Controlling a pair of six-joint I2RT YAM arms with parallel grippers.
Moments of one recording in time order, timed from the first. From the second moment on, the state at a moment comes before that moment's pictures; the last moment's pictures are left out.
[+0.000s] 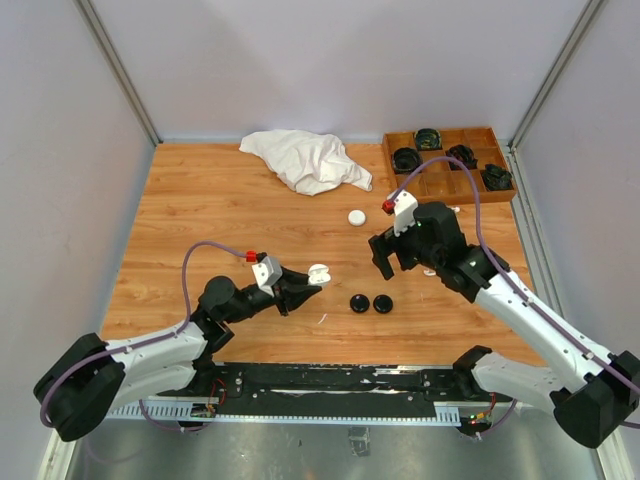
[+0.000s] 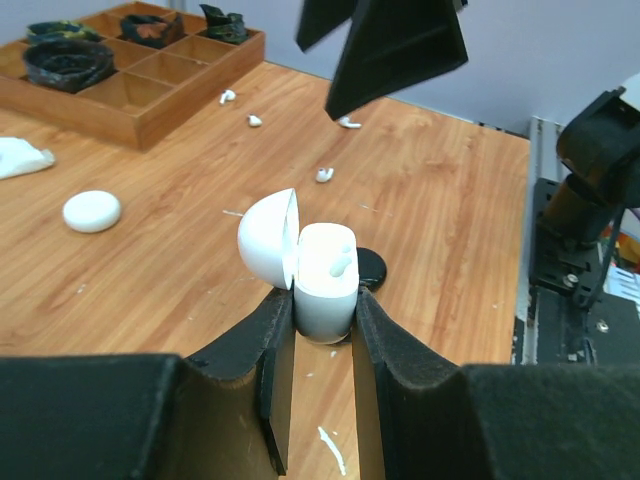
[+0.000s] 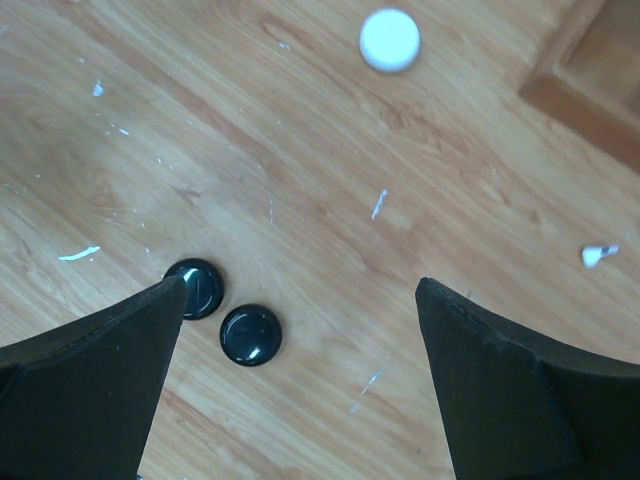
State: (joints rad) left arm -0.75 0.96 0.13 0.94 0.41 -0.15; right arm 0.62 1.03 0.93 -0.51 -0.02 -0.09
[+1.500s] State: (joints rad) left arm -0.75 0.92 0.08 0.98 0.33 -0.09; right arm 0.10 1.55 0.86 -0.42 -0.21 0.13
